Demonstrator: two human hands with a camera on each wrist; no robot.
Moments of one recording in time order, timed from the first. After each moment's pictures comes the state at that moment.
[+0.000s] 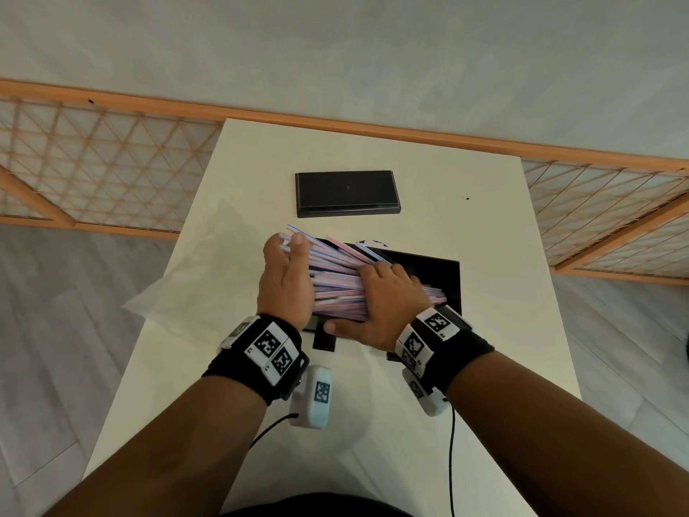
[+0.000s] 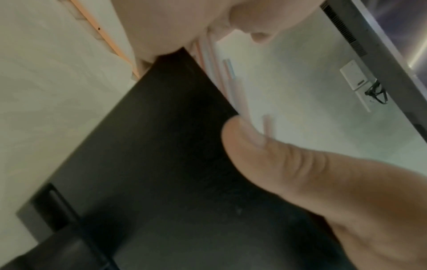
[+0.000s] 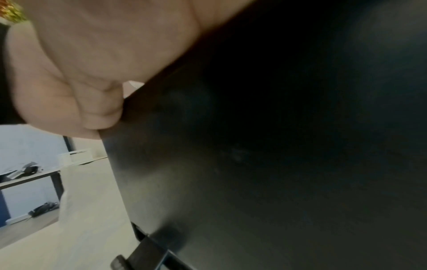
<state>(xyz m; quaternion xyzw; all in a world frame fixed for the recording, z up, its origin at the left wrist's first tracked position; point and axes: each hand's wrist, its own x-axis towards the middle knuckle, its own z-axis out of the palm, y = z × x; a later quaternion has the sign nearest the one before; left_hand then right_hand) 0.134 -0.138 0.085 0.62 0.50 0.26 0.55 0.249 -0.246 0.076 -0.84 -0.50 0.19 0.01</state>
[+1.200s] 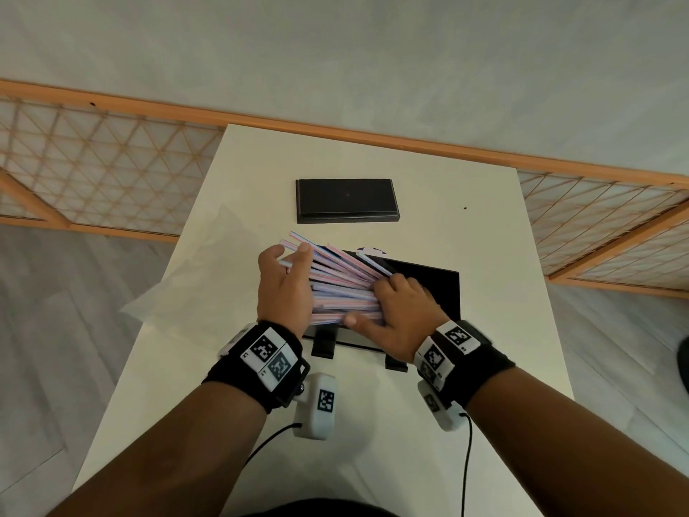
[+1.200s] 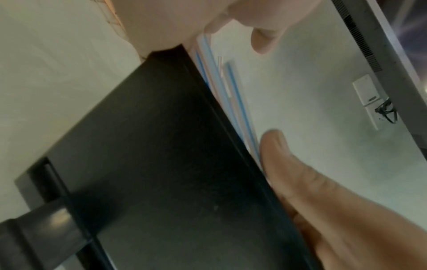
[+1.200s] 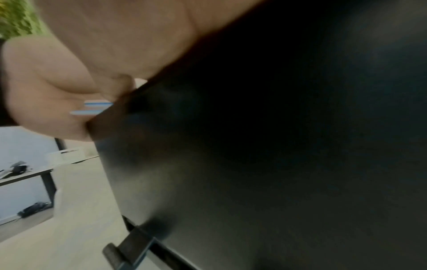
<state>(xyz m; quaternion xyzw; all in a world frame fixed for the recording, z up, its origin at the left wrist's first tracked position) 0.137 -0.135 0.083 0.53 0.53 0.27 0.61 0.259 -0.265 0.074 -0.85 -0.49 0.20 0.02</state>
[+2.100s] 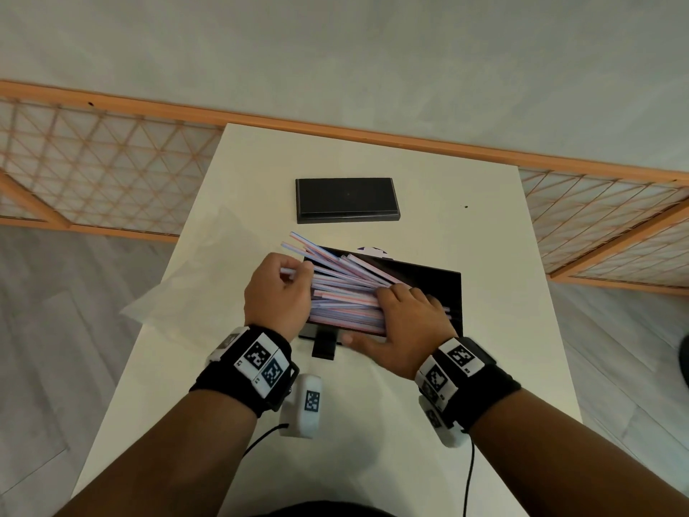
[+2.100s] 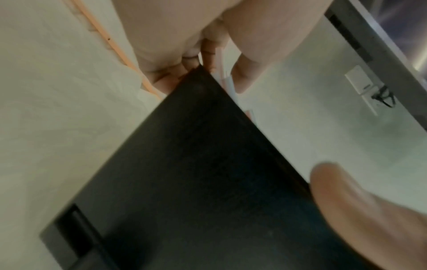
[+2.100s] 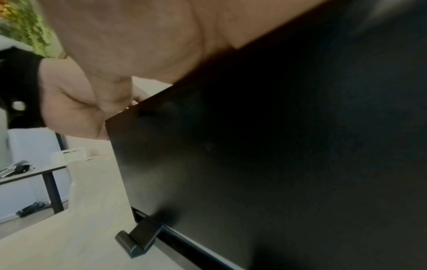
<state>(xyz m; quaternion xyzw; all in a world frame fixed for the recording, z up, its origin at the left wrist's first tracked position) 0.123 -0.124 0.071 0.70 0.52 0.21 0.44 0.247 -0.273 0.078 -0.86 -0.47 0.19 -0.02</state>
